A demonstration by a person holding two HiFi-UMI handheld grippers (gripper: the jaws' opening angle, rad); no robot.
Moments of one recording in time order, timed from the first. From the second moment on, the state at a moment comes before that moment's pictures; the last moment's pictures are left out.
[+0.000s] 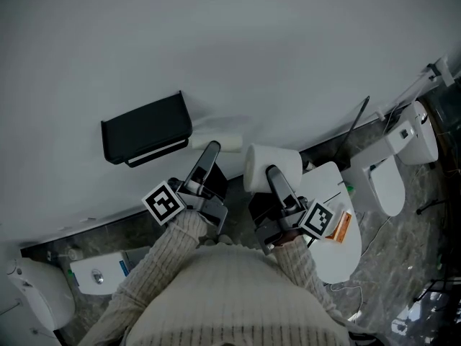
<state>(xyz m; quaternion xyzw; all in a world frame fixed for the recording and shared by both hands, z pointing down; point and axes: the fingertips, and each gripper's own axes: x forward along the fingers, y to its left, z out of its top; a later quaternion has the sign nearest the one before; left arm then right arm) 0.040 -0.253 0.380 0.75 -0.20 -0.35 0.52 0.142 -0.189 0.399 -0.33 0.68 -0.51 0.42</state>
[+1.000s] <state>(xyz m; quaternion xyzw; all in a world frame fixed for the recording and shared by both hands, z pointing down) -0.030 -0.204 0.400 0.72 -0.26 -0.38 0.51 0.090 -0.215 0.395 -0.29 0.71 -0.52 0.38</state>
